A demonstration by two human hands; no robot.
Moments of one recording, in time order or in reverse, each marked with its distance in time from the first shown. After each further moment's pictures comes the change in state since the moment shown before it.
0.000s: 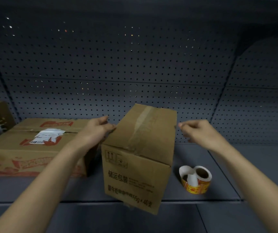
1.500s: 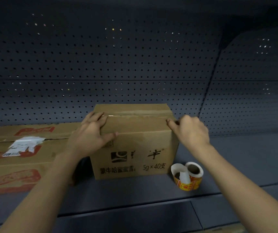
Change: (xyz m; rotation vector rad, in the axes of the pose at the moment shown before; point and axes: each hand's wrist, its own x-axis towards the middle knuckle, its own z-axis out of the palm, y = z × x) left_hand 0.046 -0.019 0.018 0.791 0.020 0.361; right_hand 0.032 0.020 0.021 -0.602 0.412 0.035
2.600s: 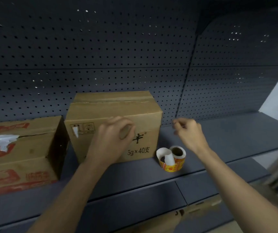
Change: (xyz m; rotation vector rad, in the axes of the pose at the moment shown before) left_hand -0.038 0.079 0.041 -0.355 0.269 0.411; right_hand -0.049 0.064 0.010 0.482 -0.047 0.112
